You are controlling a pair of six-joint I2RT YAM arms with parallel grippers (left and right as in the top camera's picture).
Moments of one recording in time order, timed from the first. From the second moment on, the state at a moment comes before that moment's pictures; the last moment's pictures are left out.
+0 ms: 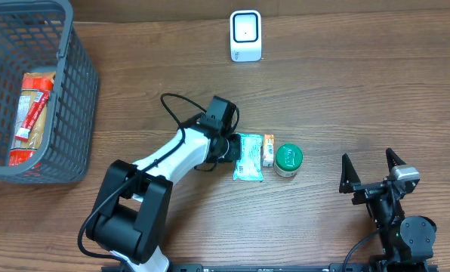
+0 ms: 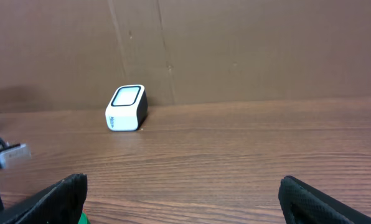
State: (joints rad) left arm -0.42 1.80 1.05 -0.56 0.14 -0.43; right arm 0.07 0.01 0.02 -0.03 -0.10 0.13
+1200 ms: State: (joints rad) left arm 0.45 1.82 2.19 -1.21 -0.32 -0.16; right arm 0.07 0.01 0.02 -0.03 -0.10 0.13
